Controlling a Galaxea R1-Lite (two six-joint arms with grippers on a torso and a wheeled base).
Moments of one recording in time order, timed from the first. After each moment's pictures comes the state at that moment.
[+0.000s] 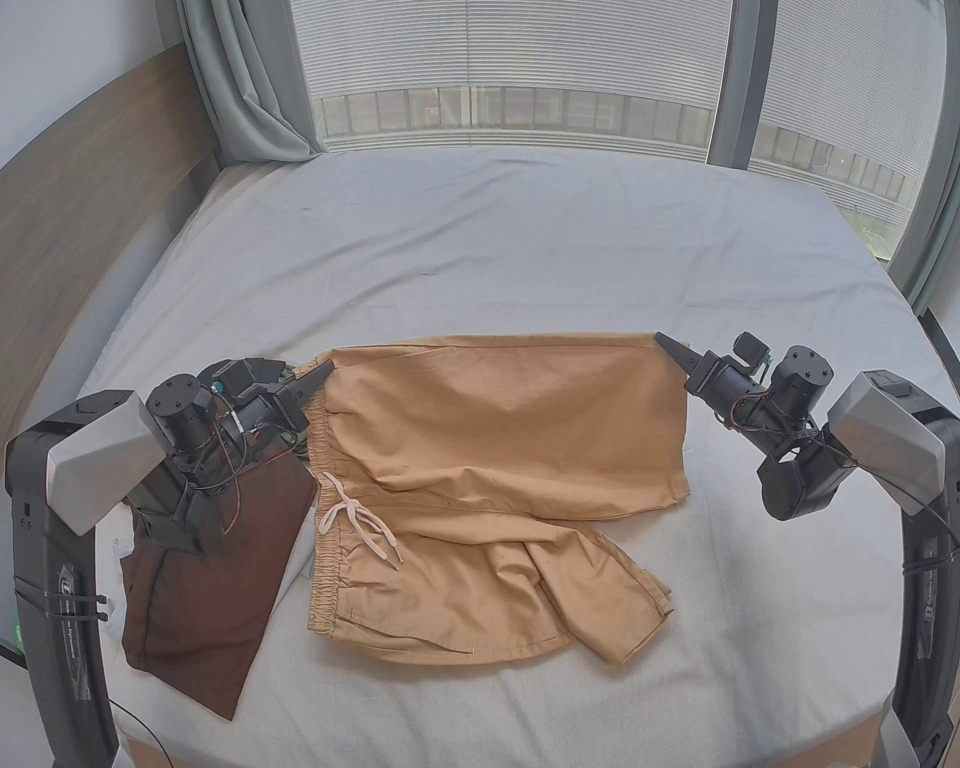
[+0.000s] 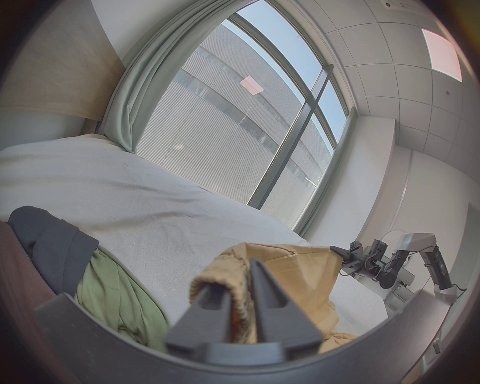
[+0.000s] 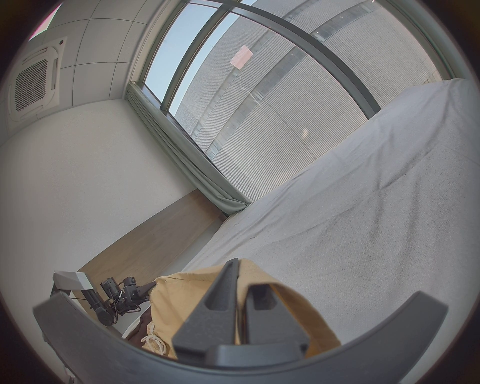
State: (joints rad) left arm -0.05 2.42 -1.08 -1.55 -0.57 -0.45; right arm 0.11 2.44 -1.23 -1.47 0.53 0.63
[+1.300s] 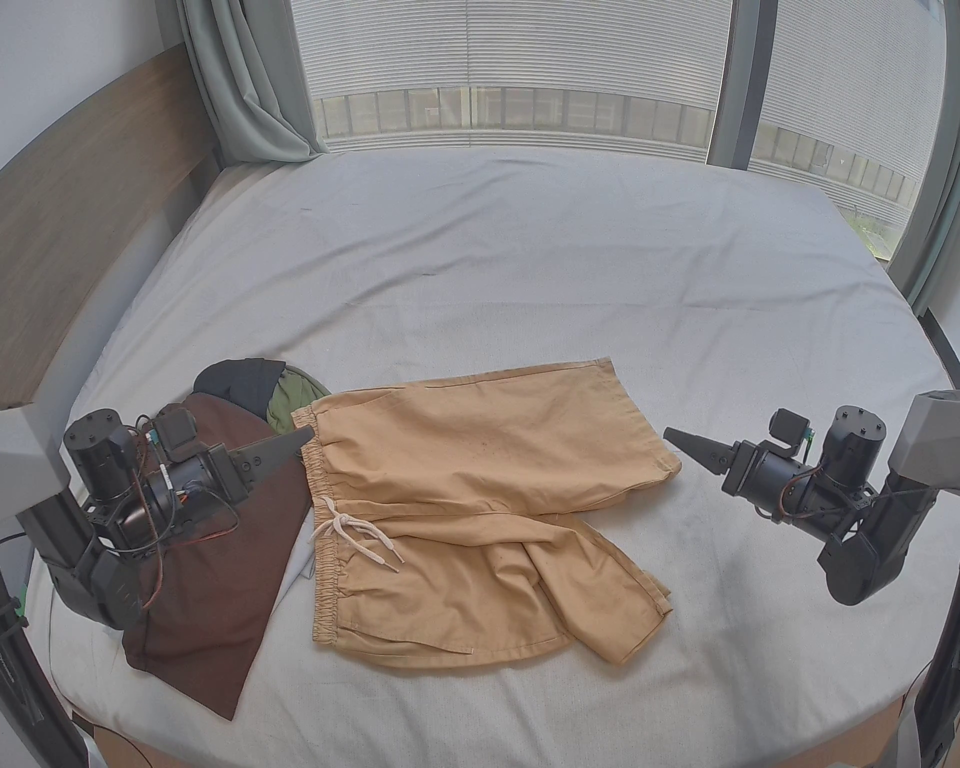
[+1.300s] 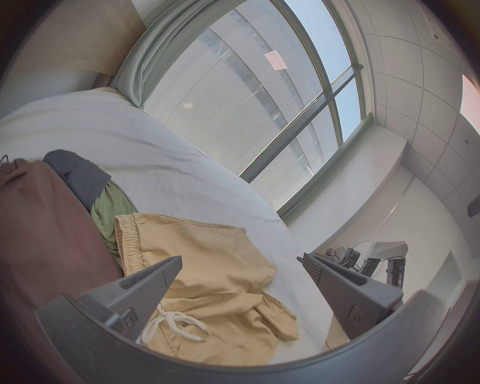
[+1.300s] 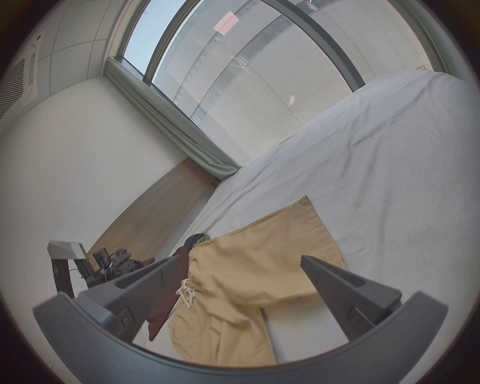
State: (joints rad) left arm -0.02 2.02 -0.46 -1.55 -0.74 -0.55; right arm 0.15 2.13 -0.53 -1.54 0.55 0.52
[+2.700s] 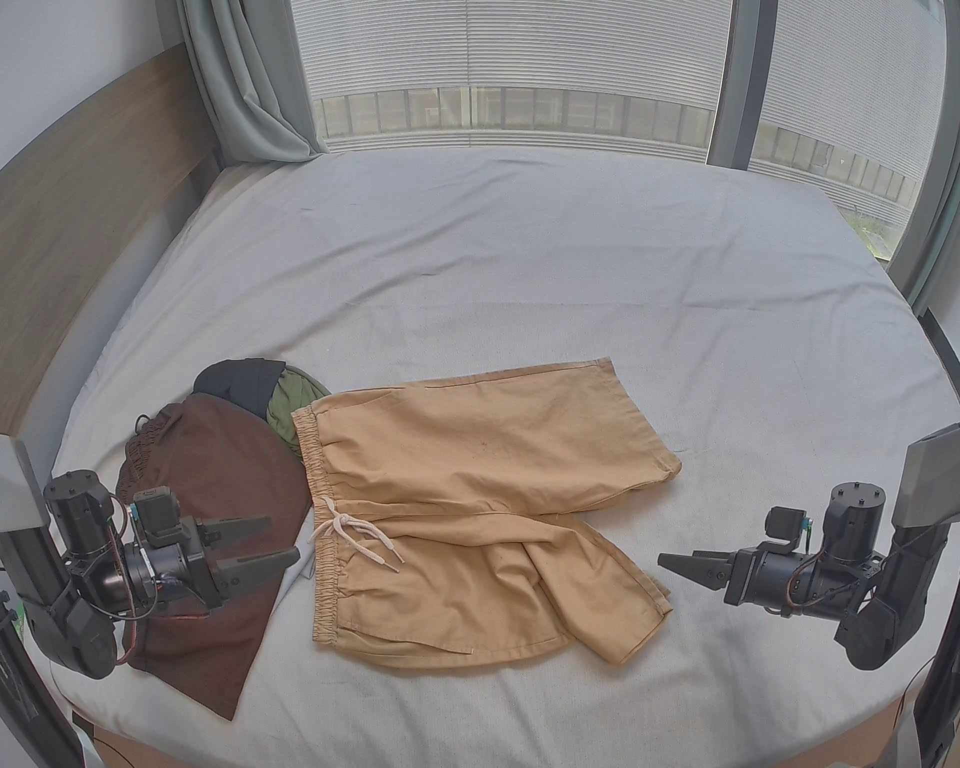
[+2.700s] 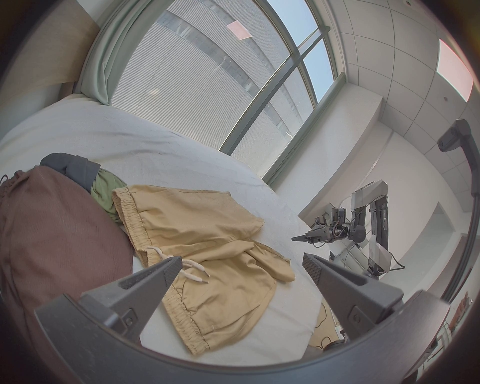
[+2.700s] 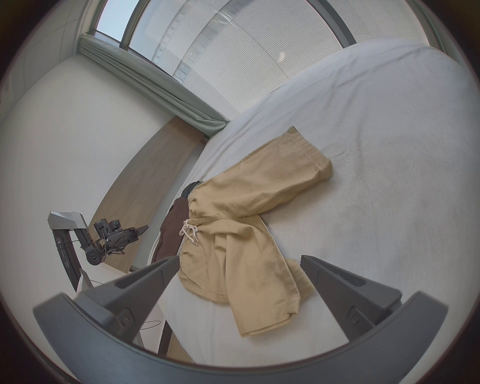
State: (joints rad) left arm 0.08 1.99 -0.19 -1.55 -0.99 -0.17; right arm 0.20 2.11 -0.18 -1.54 0.56 0.43
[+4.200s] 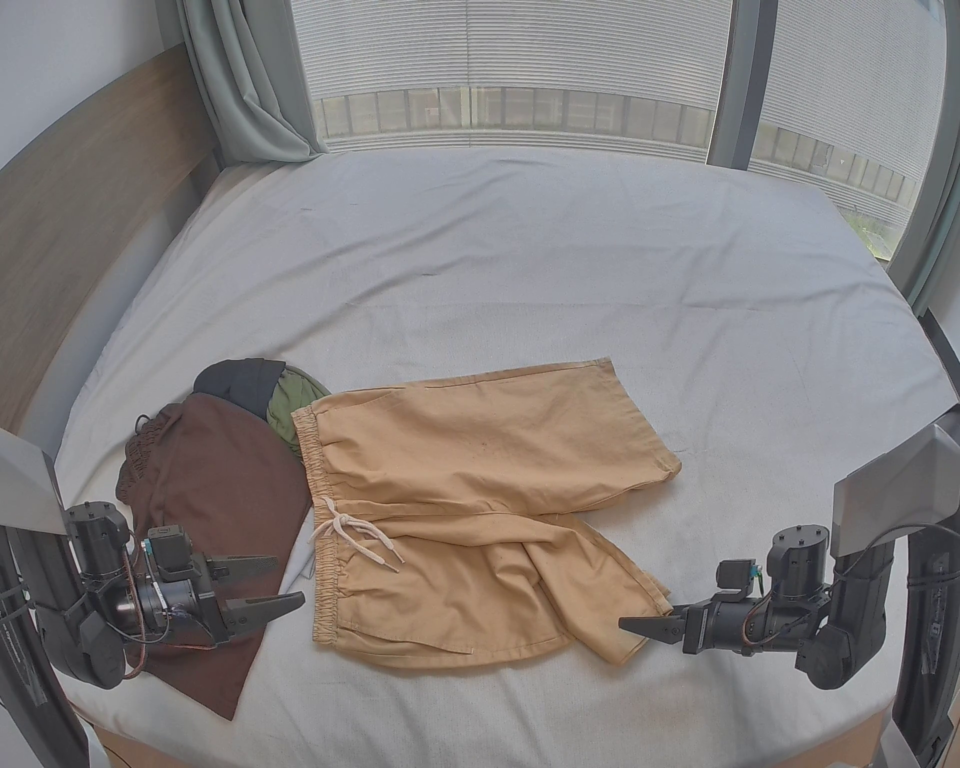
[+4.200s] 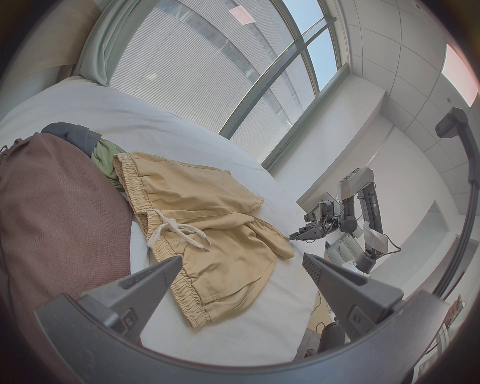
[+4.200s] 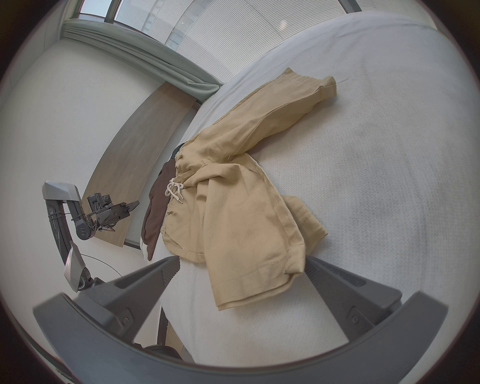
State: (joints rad) left arm 0.12 2.12 -0.13 -1.55 -1.05 -0.02; right arm 0.28 2.34 -0.21 -1.54 0.55 0.36
